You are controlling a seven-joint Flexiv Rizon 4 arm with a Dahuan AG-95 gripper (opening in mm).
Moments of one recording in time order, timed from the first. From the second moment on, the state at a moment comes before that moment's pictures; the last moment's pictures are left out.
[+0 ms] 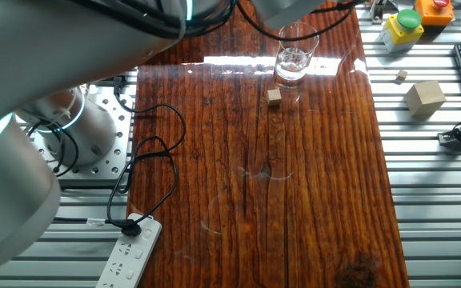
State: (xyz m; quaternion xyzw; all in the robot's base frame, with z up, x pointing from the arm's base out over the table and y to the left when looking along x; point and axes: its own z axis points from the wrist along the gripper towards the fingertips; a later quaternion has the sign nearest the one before) arm 0.506 0.255 0.208 -0.74 0.59 0.24 0.23
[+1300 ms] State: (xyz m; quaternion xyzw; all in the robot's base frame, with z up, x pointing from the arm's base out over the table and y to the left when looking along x) arm 0.490 0.242 0.207 -0.74 0.58 0.24 0.23
